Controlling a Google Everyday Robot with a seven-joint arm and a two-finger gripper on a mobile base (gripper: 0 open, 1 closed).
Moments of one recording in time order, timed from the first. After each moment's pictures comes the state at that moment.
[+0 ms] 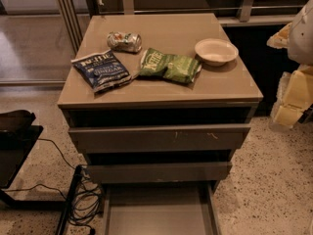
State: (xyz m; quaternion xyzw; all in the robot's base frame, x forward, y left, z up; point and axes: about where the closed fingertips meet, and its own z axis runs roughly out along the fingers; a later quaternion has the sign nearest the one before) arm 0.438 -0.217 0.976 -0.60 0.78 -0.03 0.16
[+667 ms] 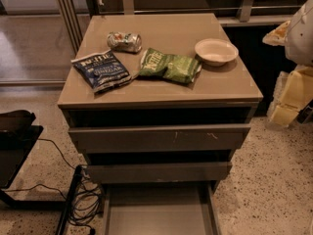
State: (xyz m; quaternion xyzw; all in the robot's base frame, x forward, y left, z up) arm 0.443 -0.207 0.978 -0.62 0.77 -0.03 0.18
